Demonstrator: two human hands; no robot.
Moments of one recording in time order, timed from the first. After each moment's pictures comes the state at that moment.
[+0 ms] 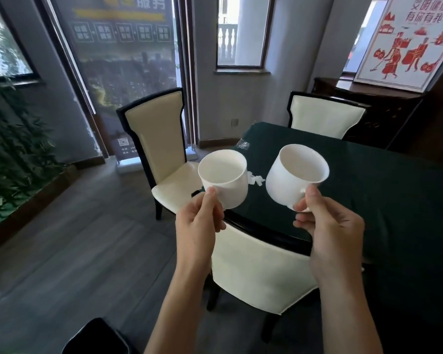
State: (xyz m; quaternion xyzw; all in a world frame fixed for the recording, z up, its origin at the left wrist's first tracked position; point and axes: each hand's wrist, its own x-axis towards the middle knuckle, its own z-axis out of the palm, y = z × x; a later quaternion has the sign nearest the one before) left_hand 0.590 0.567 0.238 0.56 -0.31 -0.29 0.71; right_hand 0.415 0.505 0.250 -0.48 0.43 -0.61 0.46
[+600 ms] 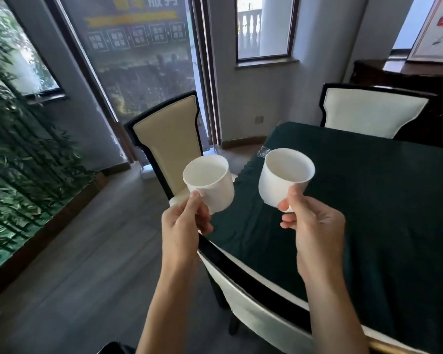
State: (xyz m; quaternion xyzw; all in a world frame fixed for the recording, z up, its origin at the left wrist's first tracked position) left_hand 0.658 0.423 0.228 0.62 -0.28 -0.25 0.69; right_hand 0.490 0.336 0.220 -0.47 0.43 -0.56 0.52
